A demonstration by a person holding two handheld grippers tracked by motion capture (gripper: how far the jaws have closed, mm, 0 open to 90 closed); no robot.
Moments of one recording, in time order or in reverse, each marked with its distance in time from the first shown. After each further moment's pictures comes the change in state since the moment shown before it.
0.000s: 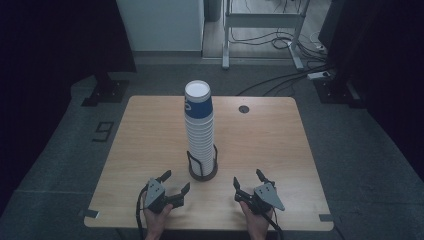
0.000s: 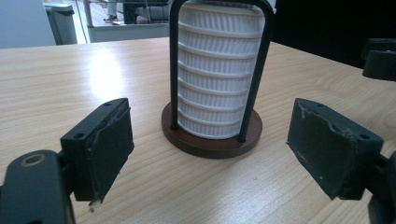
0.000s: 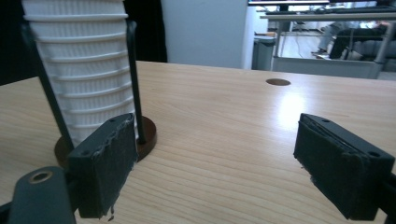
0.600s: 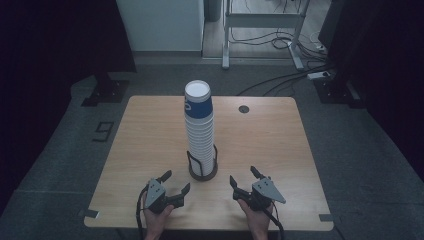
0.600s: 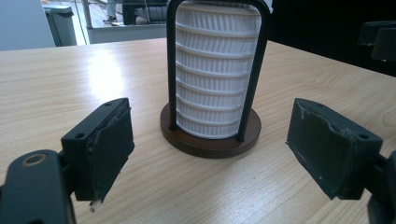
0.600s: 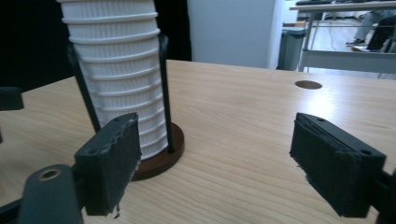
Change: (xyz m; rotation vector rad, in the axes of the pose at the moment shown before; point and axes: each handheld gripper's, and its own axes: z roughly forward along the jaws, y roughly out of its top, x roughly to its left) left arm -0.001 0.000 0.000 0.000 0.002 0.006; right arm 0.003 0.024 0.003 0.046 0.128 0.011
